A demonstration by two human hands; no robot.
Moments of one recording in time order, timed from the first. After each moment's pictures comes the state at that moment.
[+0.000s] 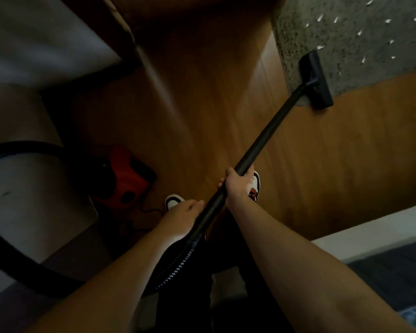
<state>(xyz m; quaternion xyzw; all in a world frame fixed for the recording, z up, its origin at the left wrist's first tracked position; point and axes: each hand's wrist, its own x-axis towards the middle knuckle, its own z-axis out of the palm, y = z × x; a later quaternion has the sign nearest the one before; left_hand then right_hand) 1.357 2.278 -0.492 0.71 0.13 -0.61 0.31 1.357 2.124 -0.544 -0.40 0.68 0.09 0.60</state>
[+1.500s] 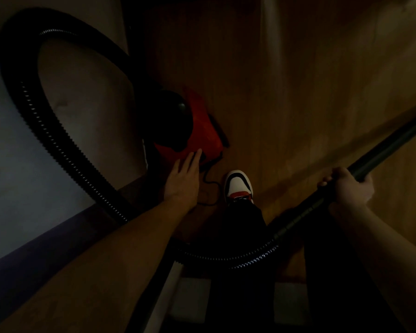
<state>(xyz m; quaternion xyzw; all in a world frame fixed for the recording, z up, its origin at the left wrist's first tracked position) 1.317 2.530 -0.690 0.85 -0.19 -0.44 -0.19 1.324 2.203 -0.661 -0.55 0.63 0.02 0.54</state>
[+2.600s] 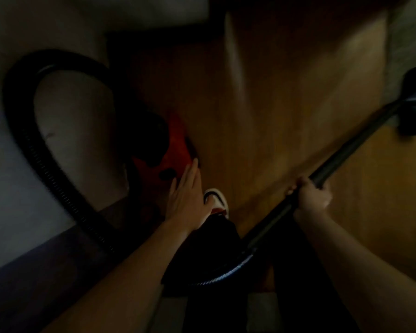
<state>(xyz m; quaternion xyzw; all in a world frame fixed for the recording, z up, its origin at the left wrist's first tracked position) 1.338 2.444 -0.601 0.91 -0.03 -0.40 0.13 1.336 2.188 -0.629 -0.55 0.65 0.03 0.53</state>
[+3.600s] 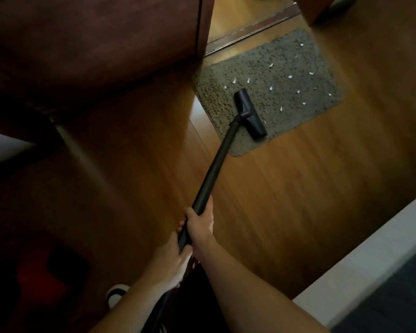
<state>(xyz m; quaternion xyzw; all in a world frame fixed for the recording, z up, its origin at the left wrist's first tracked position) 1.407 2.097 -0.540 0.76 0.05 -0.59 0.27 1.393 2.002 -0.599 -0.40 0.59 0.09 0.69</state>
